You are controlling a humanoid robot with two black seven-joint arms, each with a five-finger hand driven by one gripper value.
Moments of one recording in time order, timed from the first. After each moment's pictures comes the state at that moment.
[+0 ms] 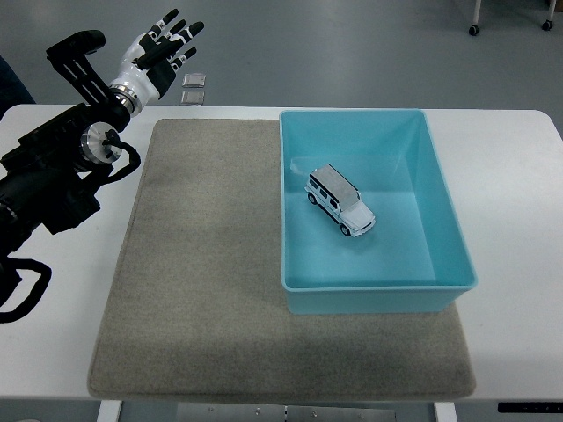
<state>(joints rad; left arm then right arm) -1.08 0.16 -0.49 -0.29 -0.21 -0.29 -0.25 0.03 0.00 -0.01 0.10 -0.03 0.18 0.06</state>
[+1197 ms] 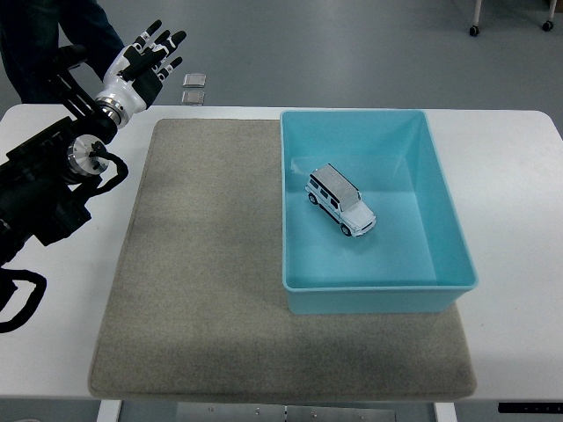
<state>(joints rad) -1.03 0.18 -0.51 -0.28 -0.19 -0.30 -0.26 0.04 0.00 -0.01 0.10 -0.03 0.18 0.06</state>
